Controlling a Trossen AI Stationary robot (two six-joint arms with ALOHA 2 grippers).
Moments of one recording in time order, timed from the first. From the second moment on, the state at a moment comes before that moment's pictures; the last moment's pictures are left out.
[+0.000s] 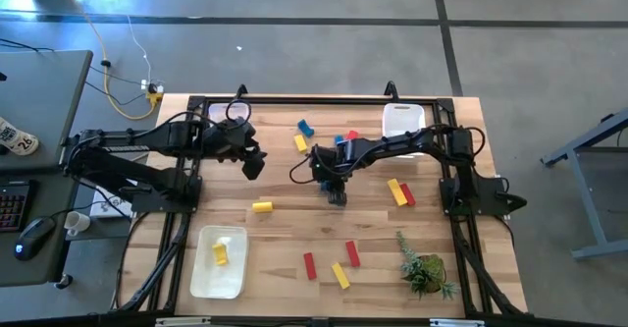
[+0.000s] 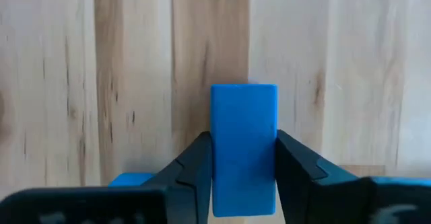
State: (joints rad) left arm 0.24 1.04 0.97 -0.78 -0.27 -0.51; right arm -0.11 2.01 1.39 -0.66 -0.08 -0.10
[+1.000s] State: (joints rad) left arm 0.28 1.04 0.97 -0.84 -0.27 -0.09; right arm -0.12 2.01 1.71 -0.78 0.31 0.40
